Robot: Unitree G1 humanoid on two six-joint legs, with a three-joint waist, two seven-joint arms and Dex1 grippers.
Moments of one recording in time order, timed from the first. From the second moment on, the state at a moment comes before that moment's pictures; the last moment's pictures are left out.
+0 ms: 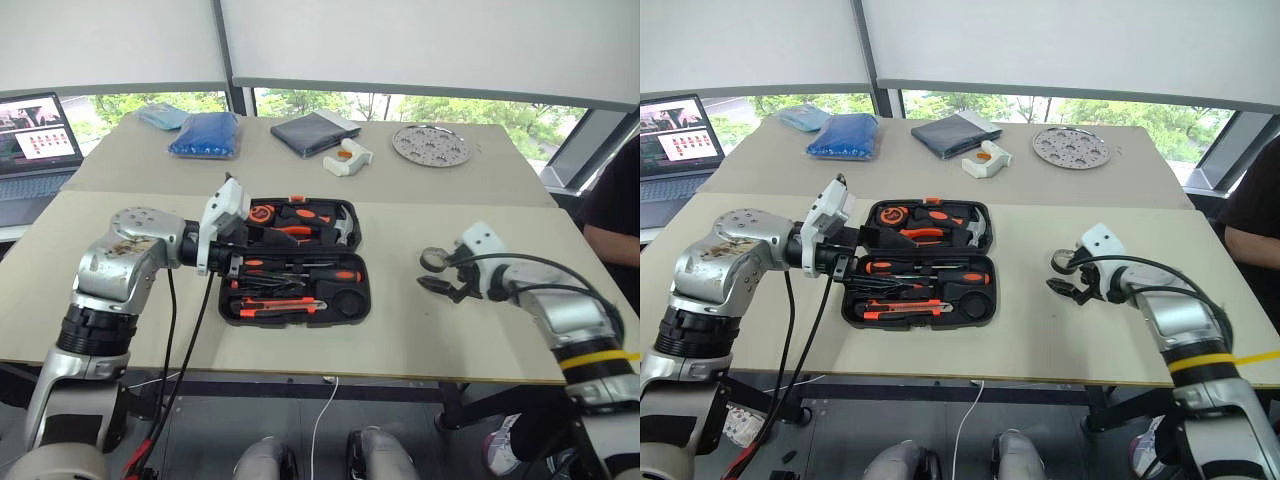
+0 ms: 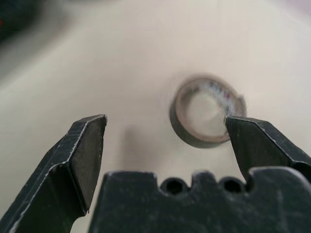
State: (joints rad) left arm -0.73 0.72 -0.07 -0.02 -0.43 0.64 -1.38; right arm -0.63 -0.74 0.17 0.35 0.21 0.49 0.72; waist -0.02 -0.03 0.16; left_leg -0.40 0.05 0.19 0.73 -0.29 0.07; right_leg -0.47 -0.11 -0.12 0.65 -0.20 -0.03
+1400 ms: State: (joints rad) left arm -0.63 0.81 -0.16 -0.03 -0.36 0.48 -1.40; right arm -0.56 -0.69 0.34 -0.32 0.34 0.81 0.96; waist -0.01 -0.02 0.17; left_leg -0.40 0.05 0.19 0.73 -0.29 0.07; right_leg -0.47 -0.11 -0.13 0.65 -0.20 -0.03
